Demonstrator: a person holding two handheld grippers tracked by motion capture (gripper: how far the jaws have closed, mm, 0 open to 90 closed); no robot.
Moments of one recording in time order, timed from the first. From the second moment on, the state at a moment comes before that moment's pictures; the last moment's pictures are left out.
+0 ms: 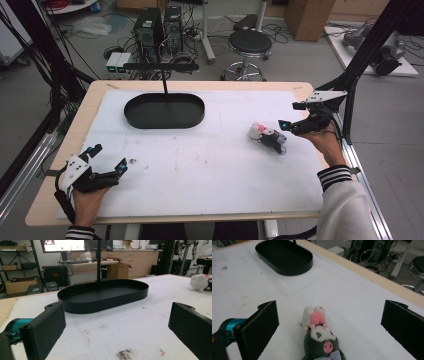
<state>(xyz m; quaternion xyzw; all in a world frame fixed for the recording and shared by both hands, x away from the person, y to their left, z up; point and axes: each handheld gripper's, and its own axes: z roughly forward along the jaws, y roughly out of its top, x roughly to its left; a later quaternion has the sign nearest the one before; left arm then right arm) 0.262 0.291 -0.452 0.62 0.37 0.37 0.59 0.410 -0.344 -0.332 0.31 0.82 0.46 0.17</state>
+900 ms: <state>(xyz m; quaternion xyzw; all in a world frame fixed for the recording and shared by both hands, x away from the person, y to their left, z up) 0.262 0.292 -0.452 0.62 0.37 0.36 0.59 0.444 -0.310 -0.364 0.28 0.90 0.33 0.09</state>
